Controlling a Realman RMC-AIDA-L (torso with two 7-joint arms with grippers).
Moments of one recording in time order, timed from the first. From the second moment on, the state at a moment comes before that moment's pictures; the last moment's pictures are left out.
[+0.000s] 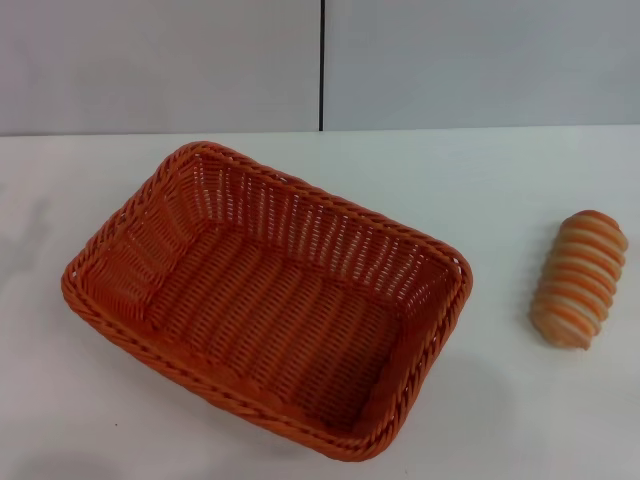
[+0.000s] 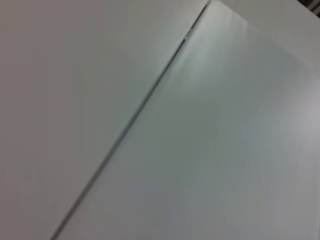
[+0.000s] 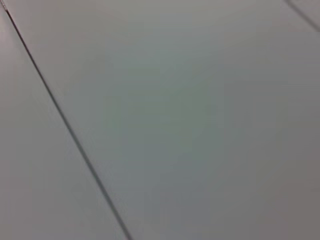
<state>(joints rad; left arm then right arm) -0.22 -2.06 0.63 0.13 0.71 1.97 -0.94 0.25 2.03 0.03 -0.42 -1.30 -1.59 1.27</state>
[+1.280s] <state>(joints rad) -0.51 -1.87 0.76 1.02 1.84 1.52 -1.87 0.23 2.01 -0.07 -0.42 -1.35 -1.62 1.35</state>
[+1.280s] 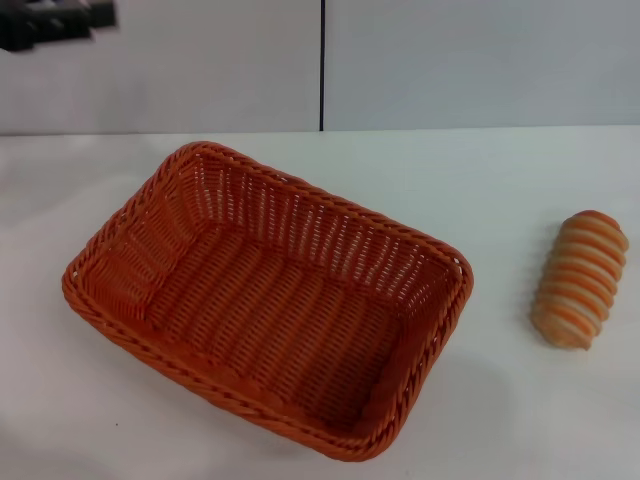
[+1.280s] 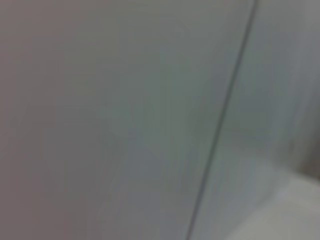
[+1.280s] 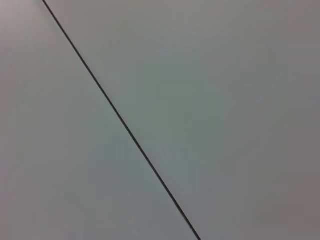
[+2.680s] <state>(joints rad) -0.79 -2.05 0.85 1.05 2.61 1.47 -1.98 0.23 2.01 -0.08 -0.39 -1.39 -1.60 1.35</state>
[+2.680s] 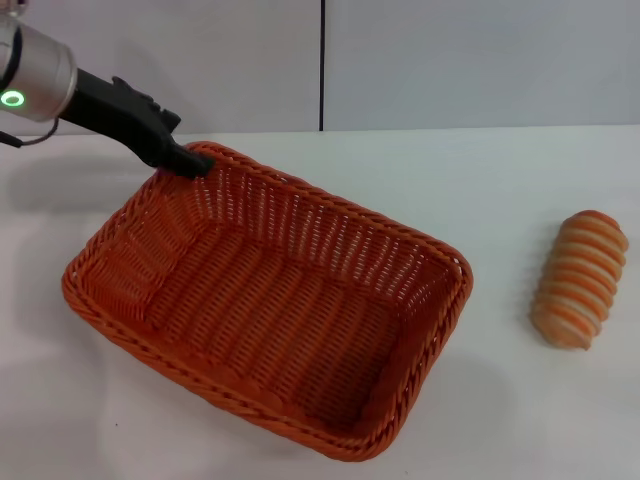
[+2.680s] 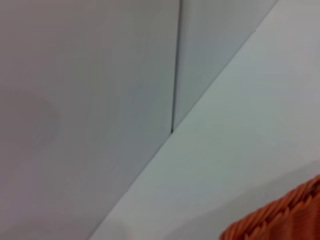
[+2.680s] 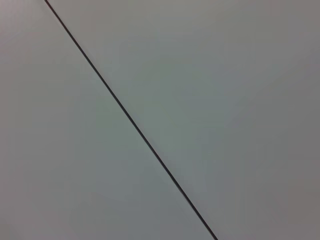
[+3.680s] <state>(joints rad) -0.80 -2.06 0.95 1.01 2.64 1.41 -2.05 0.22 2.01 -0.07 -0.39 -1.40 -1.60 1.35</state>
